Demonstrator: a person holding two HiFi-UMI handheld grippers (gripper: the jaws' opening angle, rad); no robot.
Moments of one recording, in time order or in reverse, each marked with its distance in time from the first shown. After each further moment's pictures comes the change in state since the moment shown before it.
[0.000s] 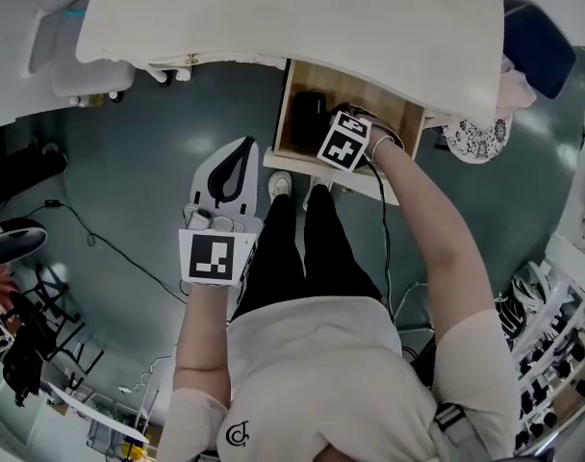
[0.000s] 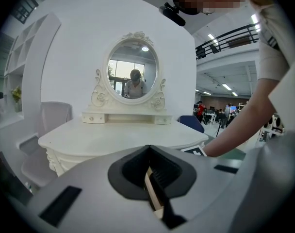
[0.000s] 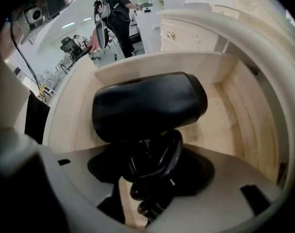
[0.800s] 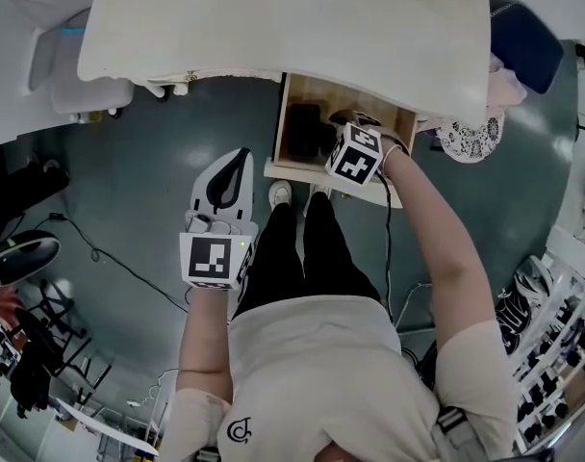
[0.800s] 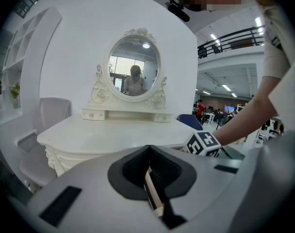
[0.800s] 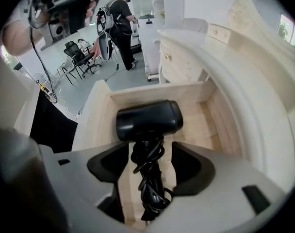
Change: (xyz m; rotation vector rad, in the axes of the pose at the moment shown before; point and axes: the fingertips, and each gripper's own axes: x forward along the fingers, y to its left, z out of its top) left arm -0.001 0.016 -0.015 -0.015 0.057 -0.026; right arm -0.045 -0.004 0.013 -0.014 -0.090 -0.045
